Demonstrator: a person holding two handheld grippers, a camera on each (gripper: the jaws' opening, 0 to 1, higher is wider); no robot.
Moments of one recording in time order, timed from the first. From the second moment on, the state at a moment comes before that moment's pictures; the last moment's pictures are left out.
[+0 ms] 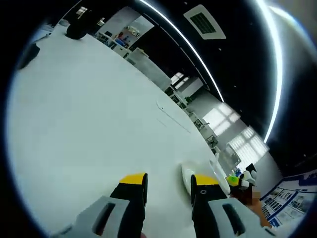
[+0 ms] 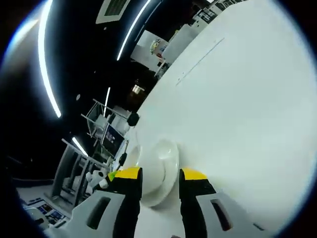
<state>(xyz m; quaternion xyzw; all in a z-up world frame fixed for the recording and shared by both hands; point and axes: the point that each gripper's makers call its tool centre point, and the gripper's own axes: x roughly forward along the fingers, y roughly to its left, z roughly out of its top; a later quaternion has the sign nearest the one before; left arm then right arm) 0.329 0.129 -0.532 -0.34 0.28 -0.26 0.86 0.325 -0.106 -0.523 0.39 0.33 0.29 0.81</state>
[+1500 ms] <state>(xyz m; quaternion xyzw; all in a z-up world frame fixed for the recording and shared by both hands) 0.334 0.039 -0.555 -0.36 0.36 -0.30 0.81 0.325 -0.076 -0.555 0.39 0.39 0.28 0.79</state>
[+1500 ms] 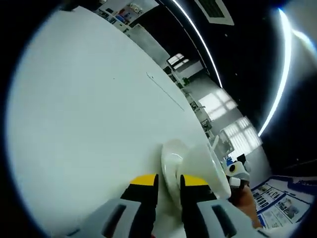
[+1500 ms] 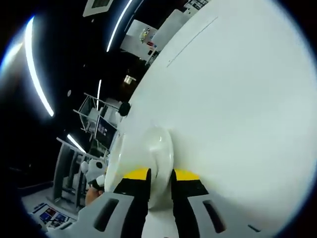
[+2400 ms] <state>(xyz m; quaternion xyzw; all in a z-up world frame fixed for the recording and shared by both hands) 0.335 0.034 -0.561 -0.42 0.43 -0.24 0.76 0.329 -0.084 -0.566 0.41 0.45 0.20 0.77</state>
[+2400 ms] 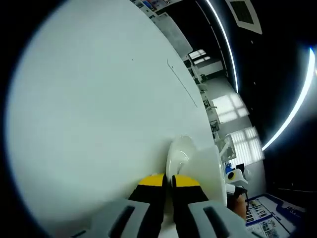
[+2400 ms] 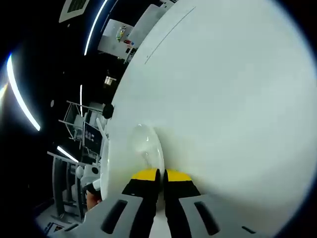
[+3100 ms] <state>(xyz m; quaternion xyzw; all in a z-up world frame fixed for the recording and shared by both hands) 0.388 0.044 -0.547 -0.42 0.43 -0.22 0.77 0.381 -0.075 -0.556 0.43 0.46 0.20 0.75</state>
